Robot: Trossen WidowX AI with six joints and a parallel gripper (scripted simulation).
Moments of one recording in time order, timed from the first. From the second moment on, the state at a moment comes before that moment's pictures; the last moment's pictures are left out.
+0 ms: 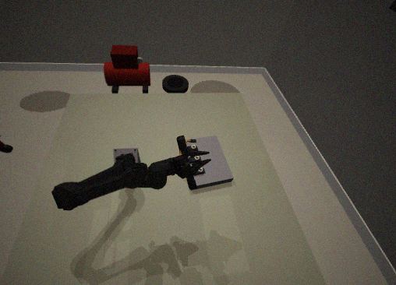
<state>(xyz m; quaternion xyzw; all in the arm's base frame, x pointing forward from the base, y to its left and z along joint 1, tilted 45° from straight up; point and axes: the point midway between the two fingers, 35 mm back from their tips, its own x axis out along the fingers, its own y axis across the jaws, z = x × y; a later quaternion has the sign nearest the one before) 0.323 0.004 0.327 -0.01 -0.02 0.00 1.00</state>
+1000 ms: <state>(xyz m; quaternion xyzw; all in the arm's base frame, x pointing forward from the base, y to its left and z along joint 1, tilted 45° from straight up) 0.389 0.010 0.231 -0.30 0.22 0.03 0.93</state>
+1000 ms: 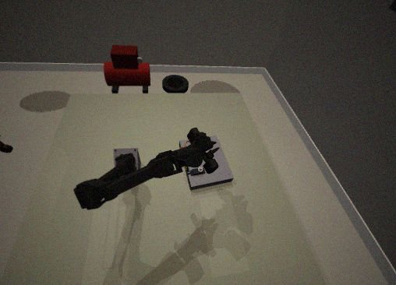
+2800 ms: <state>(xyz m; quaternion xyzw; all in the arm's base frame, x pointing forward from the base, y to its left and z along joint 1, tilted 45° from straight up) 0.416 0.036 0.028 -0.70 0.47 0.38 0.38</state>
